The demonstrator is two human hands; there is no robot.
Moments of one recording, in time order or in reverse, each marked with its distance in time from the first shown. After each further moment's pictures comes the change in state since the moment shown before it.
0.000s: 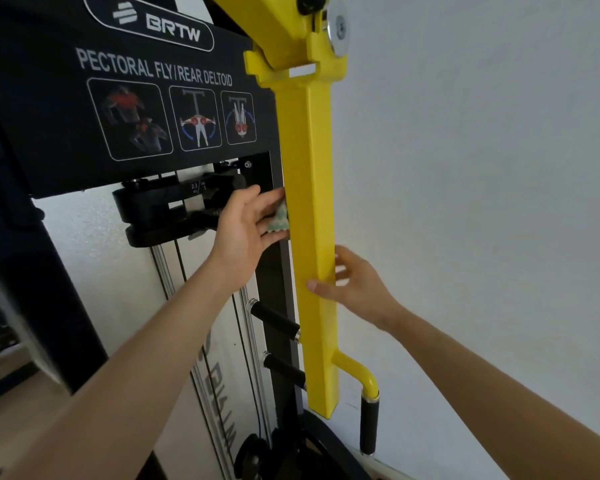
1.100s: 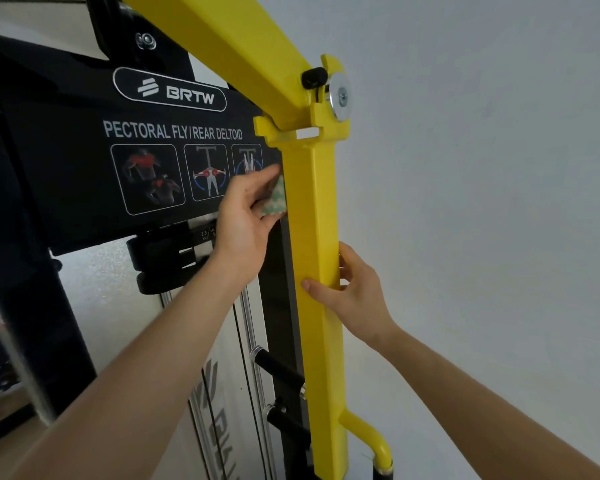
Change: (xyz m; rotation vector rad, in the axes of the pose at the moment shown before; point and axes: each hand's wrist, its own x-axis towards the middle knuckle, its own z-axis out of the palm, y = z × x) left_hand 0.039 0.063 0.025 -0.198 0.145 0.266; right_hand 0.027 -0.058 -0.002 0.171 0.223 -0.185
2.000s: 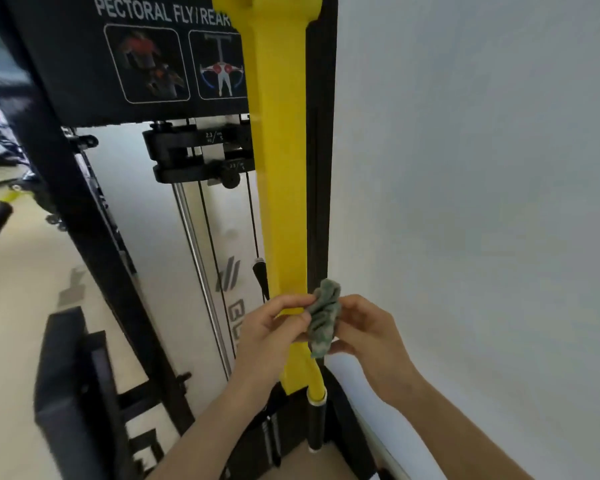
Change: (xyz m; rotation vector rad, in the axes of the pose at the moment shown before) left_hand -0.209 -0.167 0.063 0.551 0.455 -0.200; right_hand -0.093 0.108 -0.095 0.692 -0.533 0.448
